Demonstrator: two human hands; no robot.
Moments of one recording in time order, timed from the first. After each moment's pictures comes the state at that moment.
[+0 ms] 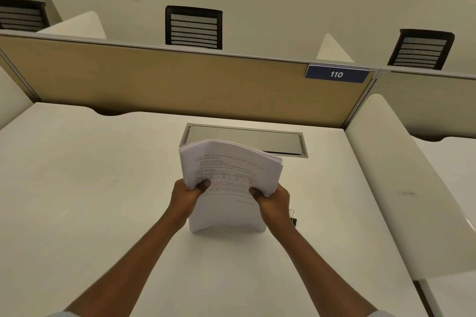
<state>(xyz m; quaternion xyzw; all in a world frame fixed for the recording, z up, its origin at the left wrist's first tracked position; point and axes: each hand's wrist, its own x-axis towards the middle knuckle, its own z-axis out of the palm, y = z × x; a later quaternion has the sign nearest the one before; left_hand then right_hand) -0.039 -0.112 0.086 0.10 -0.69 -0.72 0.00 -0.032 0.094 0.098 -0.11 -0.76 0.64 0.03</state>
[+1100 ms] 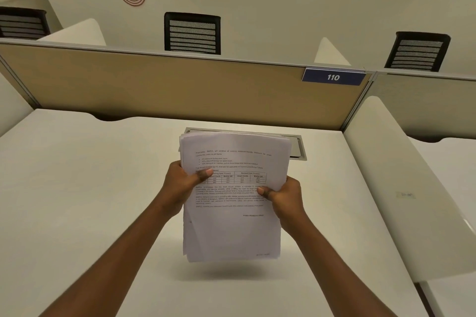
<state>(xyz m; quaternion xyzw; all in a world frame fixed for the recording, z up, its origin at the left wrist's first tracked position) -0.043 -0.117 0.150 0.02 -0.69 -0.73 -0.02 -0.035 0.118 0.133 -0.09 -0.71 0.69 -0.03</state>
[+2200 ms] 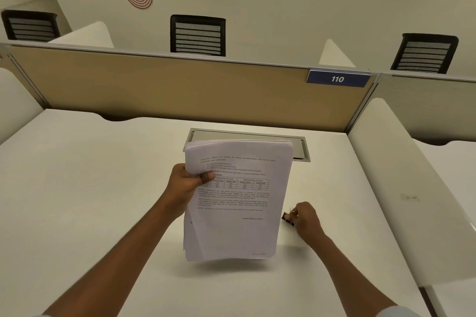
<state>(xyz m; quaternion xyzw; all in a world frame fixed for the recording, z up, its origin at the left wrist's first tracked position) -0.038 -0.117 0.148 0.01 -0.66 -0.75 -0.02 -0.058 0.202 -0.001 -0.08 -0.94 0.31 -0.05</state>
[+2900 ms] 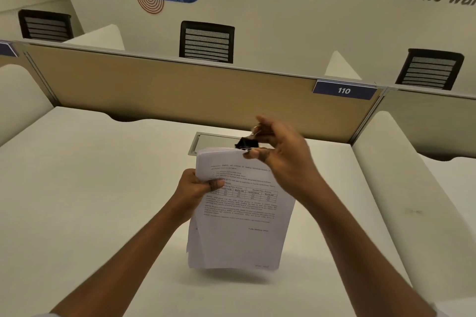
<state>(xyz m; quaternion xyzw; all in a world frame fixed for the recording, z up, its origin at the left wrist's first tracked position) -0.031 -0.116 0.149 -0.01 -0.66 -0.75 -0.04 -0.035 0.082 0.273 0.20 -0.83 0.51 0.07</state>
